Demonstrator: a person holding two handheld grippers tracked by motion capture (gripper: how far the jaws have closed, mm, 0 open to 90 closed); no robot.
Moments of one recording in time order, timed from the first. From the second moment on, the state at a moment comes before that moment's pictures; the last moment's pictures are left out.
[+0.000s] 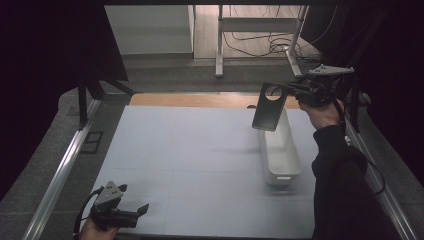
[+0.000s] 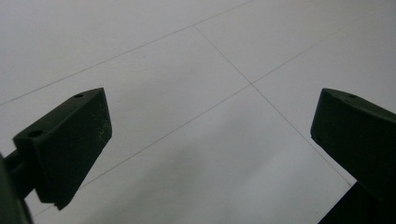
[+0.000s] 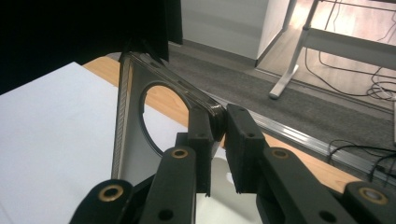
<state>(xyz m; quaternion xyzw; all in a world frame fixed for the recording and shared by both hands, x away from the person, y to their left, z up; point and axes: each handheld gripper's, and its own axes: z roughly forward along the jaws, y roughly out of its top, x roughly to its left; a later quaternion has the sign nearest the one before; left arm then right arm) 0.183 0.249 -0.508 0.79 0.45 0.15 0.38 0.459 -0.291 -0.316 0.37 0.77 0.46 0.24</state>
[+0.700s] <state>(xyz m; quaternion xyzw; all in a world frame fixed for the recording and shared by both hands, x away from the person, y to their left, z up) 0.184 0.249 -0.509 0.79 0.45 0.15 0.38 0.489 -0.319 -0.317 0.38 0.76 0.45 0.27</state>
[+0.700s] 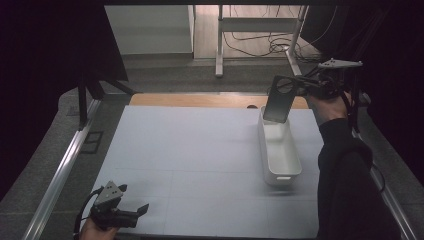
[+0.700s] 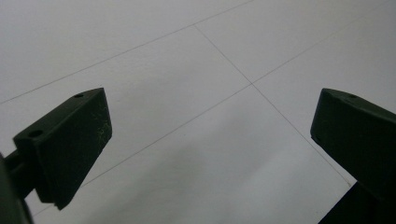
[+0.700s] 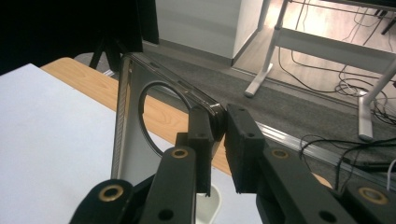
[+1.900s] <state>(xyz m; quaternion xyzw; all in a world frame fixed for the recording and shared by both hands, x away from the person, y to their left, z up) 0.184 0.250 -0.509 0.79 0.45 0.15 0.39 0.524 -0.318 -0.373 0.35 0.78 0.43 0.29</state>
